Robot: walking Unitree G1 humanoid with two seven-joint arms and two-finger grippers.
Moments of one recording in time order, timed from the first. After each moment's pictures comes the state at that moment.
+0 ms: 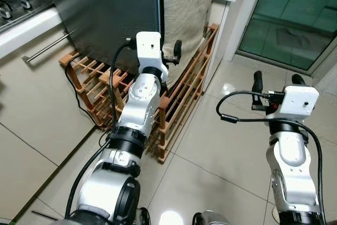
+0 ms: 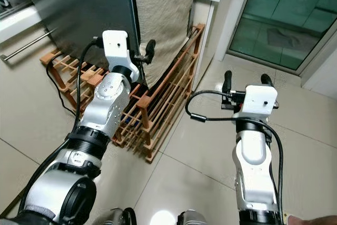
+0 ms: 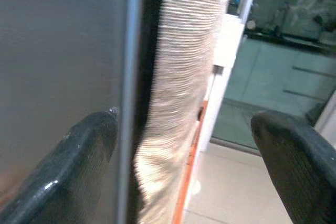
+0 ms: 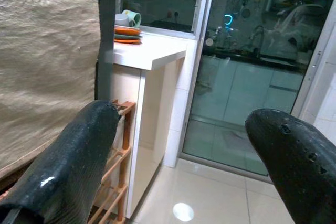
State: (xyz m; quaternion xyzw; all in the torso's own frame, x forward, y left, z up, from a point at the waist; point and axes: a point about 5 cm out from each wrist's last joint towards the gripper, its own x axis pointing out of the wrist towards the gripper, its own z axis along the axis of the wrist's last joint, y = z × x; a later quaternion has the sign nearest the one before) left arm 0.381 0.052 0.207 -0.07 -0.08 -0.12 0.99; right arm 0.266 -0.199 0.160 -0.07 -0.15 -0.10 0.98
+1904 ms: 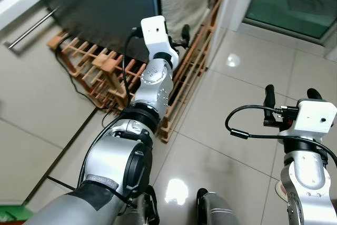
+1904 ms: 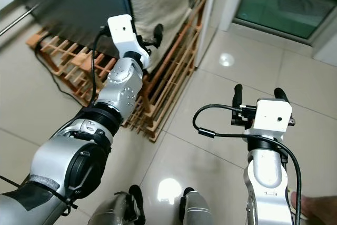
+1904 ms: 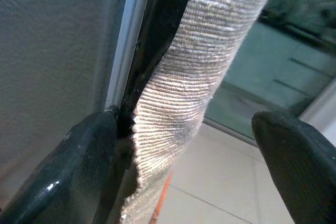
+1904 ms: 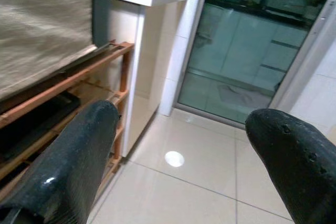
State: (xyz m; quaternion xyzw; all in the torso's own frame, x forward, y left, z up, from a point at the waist) left arm 0.397 0.030 0.221 -0.16 -0.09 -0.16 0.97; right arm 0.233 -0.207 0.161 -0.09 -0.11 -0.12 0.98
